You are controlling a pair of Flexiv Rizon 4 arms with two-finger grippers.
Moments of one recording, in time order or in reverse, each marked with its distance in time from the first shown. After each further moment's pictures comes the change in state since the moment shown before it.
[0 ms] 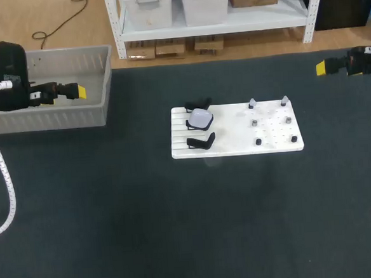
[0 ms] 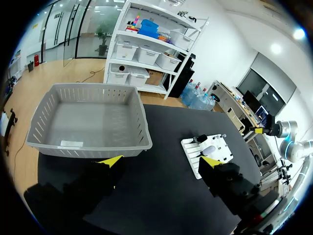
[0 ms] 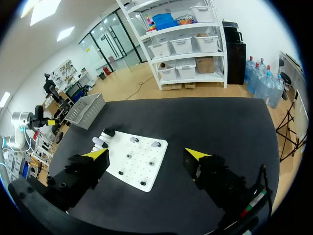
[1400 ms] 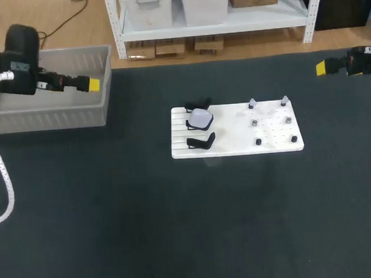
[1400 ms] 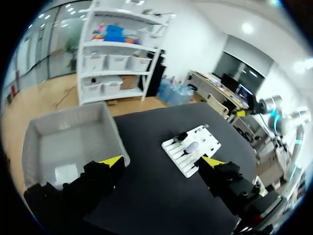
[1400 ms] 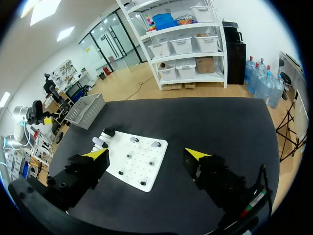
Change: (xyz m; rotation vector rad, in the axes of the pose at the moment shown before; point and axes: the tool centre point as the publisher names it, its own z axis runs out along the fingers) left arm -0.021 -0.041 0.006 0.190 0.015 0.290; right arm 0.000 0.000 0.000 0.000 0.000 0.000
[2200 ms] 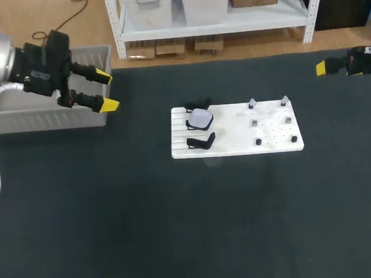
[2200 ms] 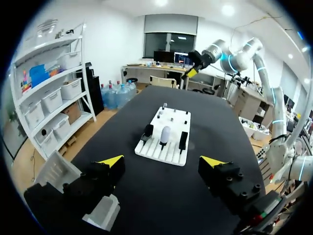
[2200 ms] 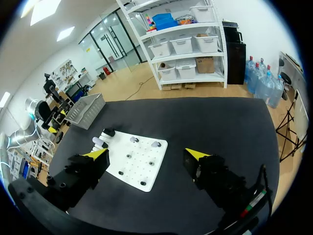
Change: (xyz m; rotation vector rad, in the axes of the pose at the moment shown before) left arm 0.014 -0.018 0.053 0.350 0.069 0.552; right arm 0.000 0.000 0.000 0.000 0.000 0.000
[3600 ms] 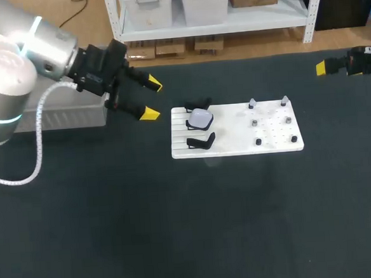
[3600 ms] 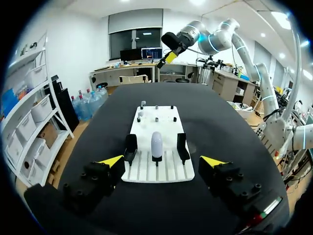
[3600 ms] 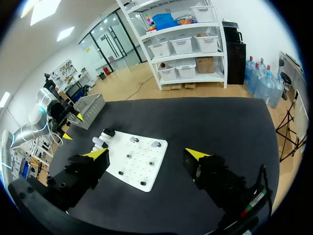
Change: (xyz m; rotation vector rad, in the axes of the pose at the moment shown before) left arm -0.011 0.004 0.100 0.214 0.021 0.222; right arm 0.000 0.000 0.000 0.000 0.000 0.000
